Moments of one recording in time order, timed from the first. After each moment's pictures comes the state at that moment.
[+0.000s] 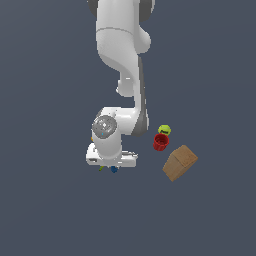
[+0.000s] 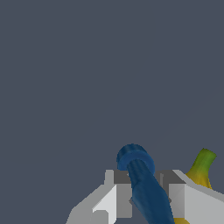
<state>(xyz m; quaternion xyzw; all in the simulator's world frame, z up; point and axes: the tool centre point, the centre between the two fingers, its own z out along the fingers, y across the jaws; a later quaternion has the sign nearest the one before) 0.073 -0.065 0.042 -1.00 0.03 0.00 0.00</state>
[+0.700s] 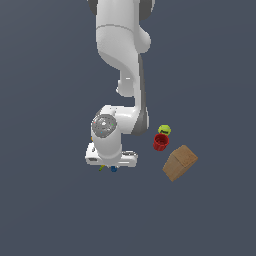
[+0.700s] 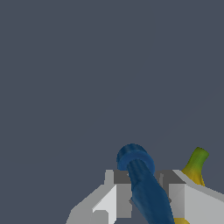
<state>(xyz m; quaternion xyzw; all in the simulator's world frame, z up) 0.074 -0.065 0.049 -1.00 0.03 0.00 0.00</state>
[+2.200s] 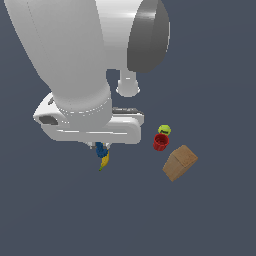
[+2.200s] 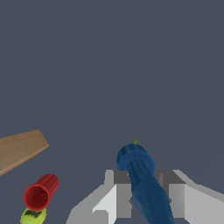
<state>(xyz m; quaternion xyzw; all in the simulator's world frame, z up) 0.128 -0.072 0.315 -1.00 0.03 0.00 0.00</state>
